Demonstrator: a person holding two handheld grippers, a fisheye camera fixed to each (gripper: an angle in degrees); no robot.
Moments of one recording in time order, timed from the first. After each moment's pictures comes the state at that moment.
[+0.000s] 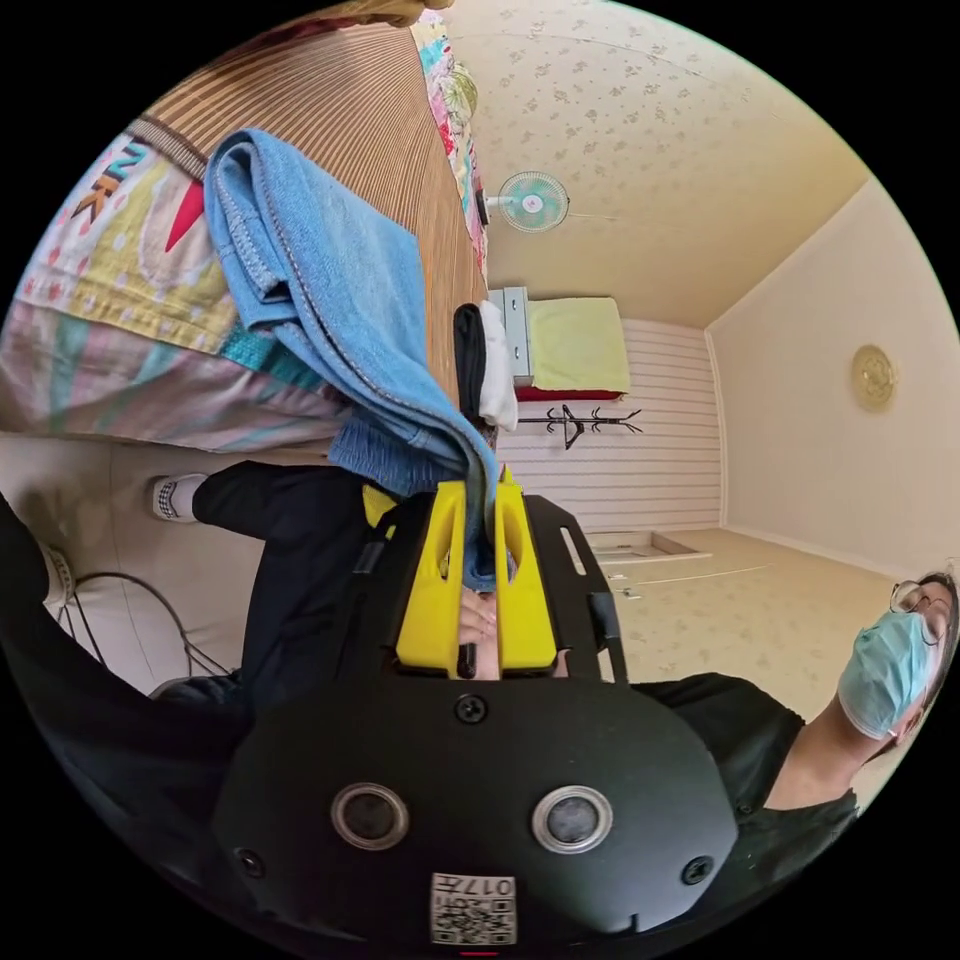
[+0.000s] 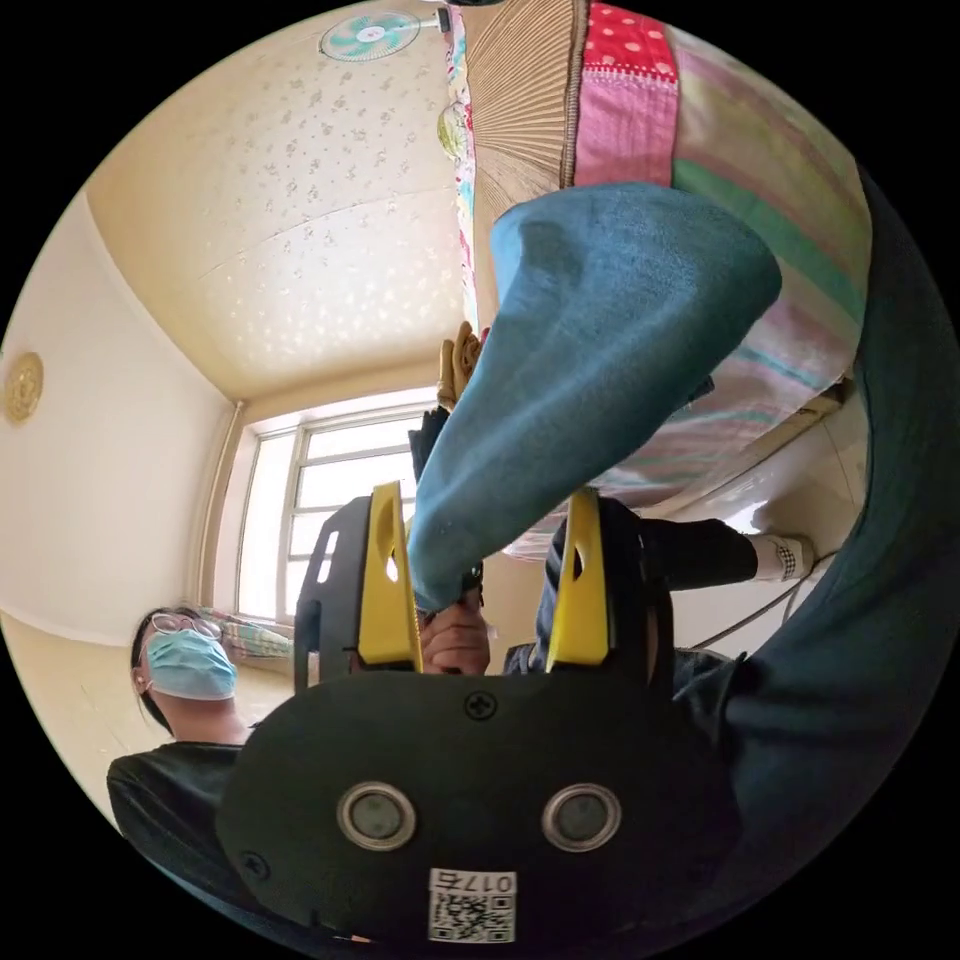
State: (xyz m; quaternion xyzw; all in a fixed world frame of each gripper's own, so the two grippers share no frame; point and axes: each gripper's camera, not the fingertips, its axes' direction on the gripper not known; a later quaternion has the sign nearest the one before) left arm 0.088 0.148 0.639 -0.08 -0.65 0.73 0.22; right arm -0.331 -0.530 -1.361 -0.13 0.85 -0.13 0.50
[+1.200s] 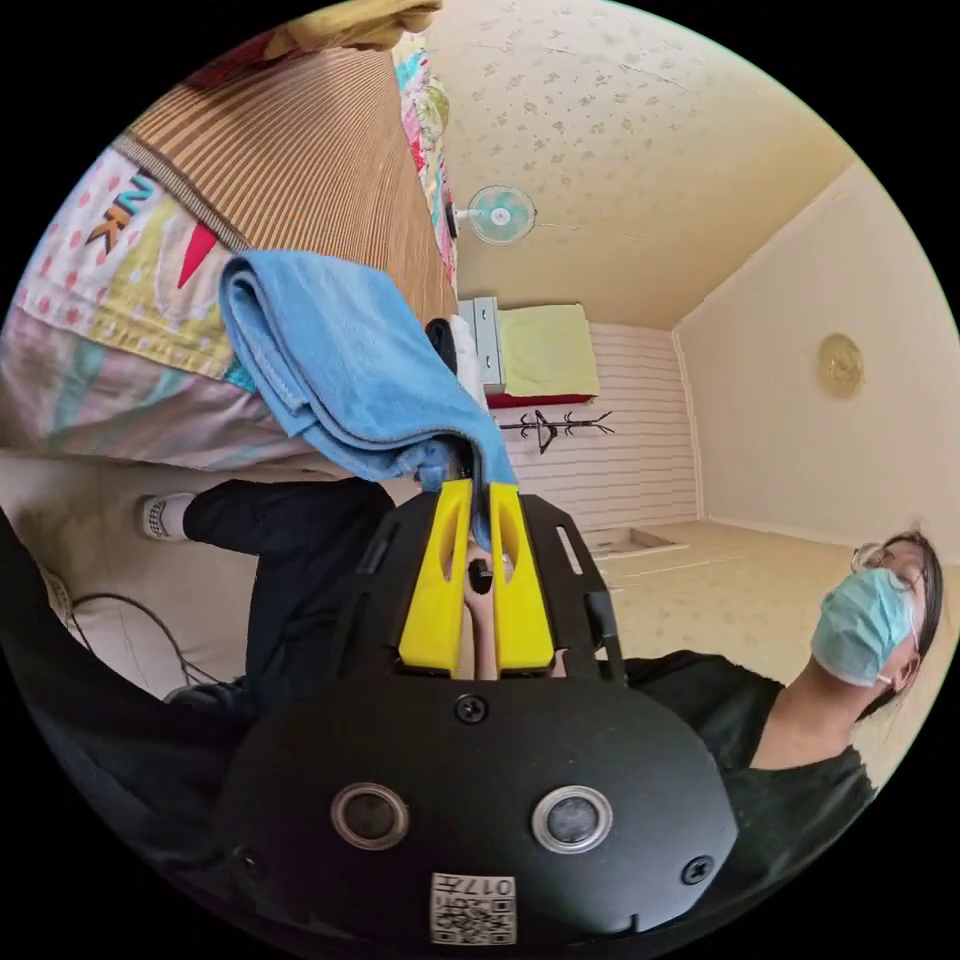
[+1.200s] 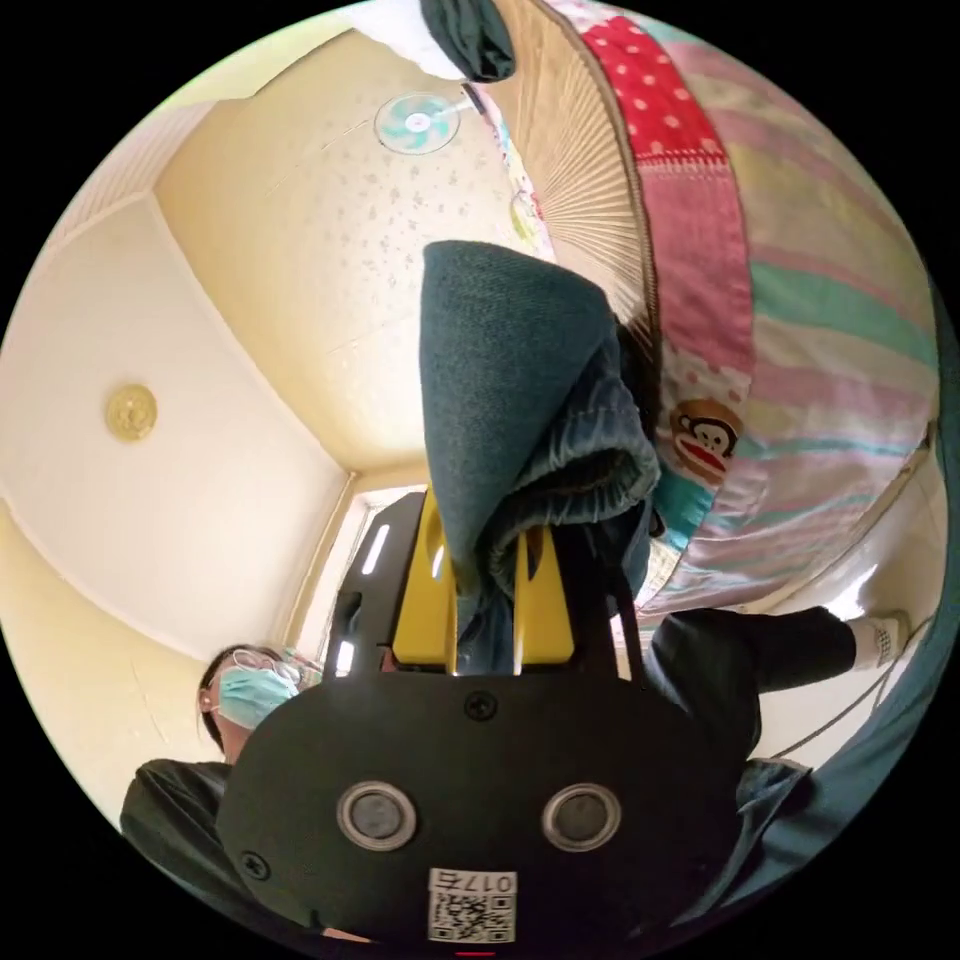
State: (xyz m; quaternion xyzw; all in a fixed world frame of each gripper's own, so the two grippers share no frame) left arm 0.090 0.193 0.590 -0.12 -0.63 0.74 0.21; right arm -0.363 -0.521 -1.353 -0.11 0.72 -0.23 0.64
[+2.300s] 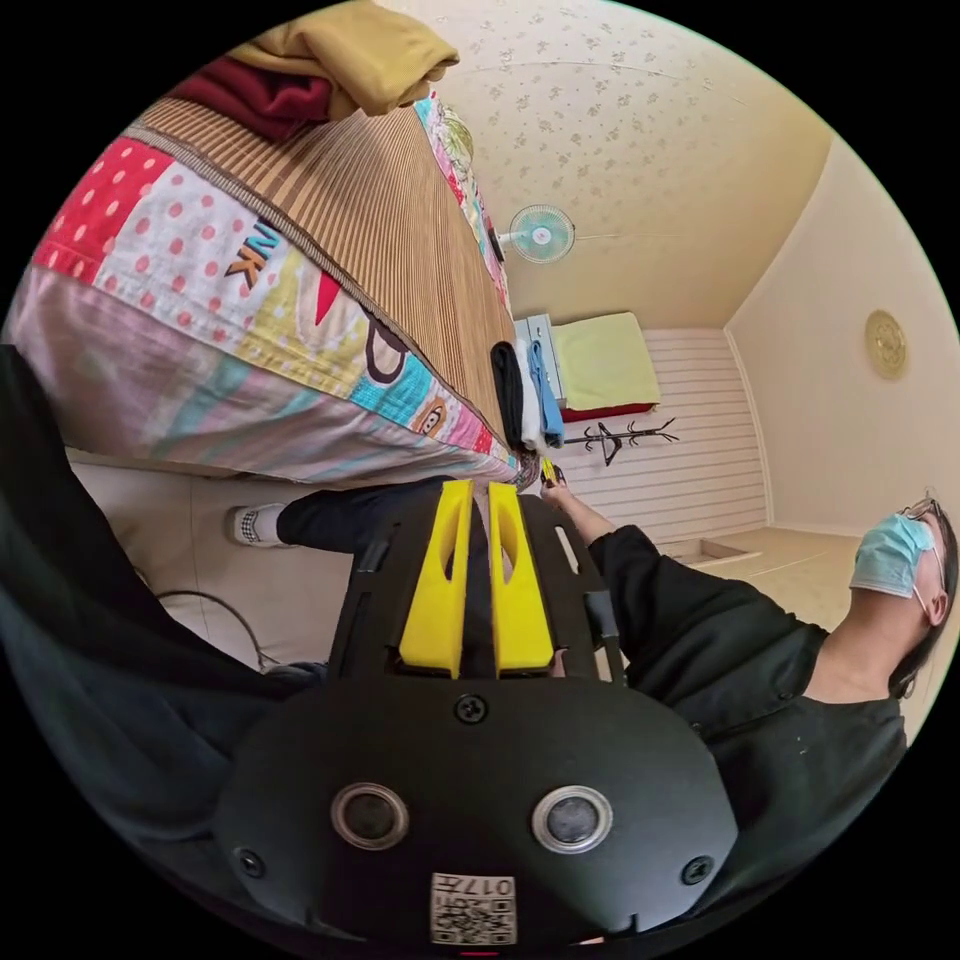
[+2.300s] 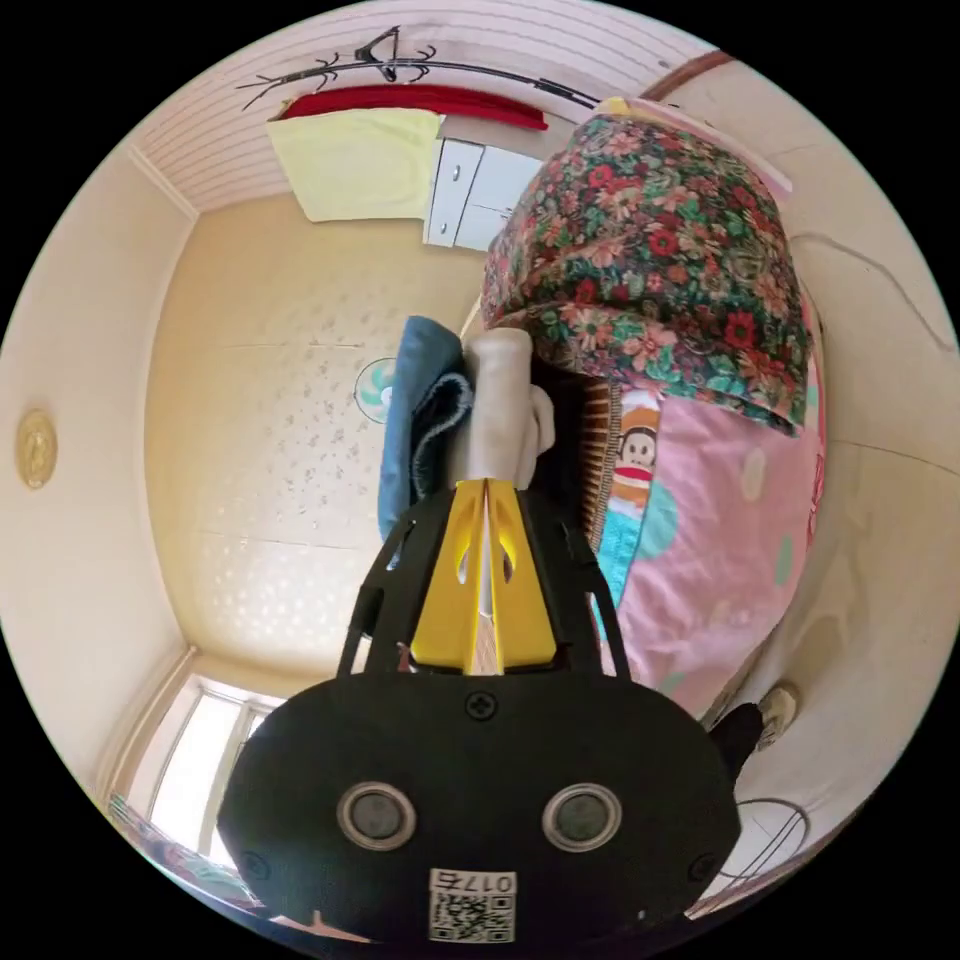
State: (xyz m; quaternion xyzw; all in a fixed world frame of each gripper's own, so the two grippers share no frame) left arm 0.058 0.175 0.546 -0.04 -0.62 0.77 0.14; right arm -0.611 -0.598 -1.064 0.11 0.73 -0.52 0.42
